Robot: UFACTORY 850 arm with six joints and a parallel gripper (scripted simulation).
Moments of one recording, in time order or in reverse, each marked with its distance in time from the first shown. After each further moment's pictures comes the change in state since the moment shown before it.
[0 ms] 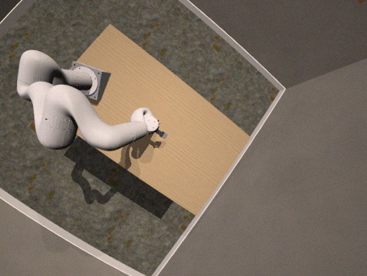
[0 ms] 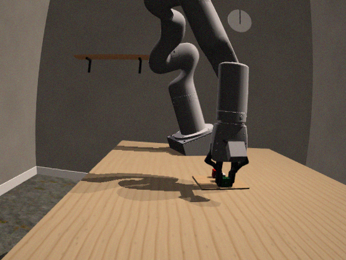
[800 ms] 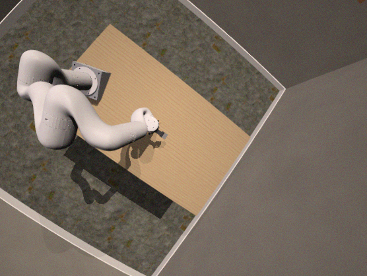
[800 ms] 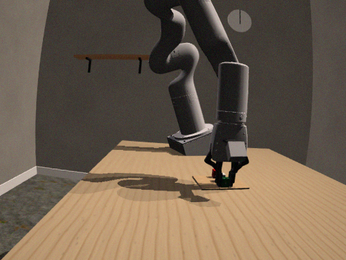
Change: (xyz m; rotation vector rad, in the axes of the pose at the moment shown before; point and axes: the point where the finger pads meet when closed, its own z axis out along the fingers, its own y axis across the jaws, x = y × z) arm 0.000 0.000 0.000 0.000 0.000 0.000
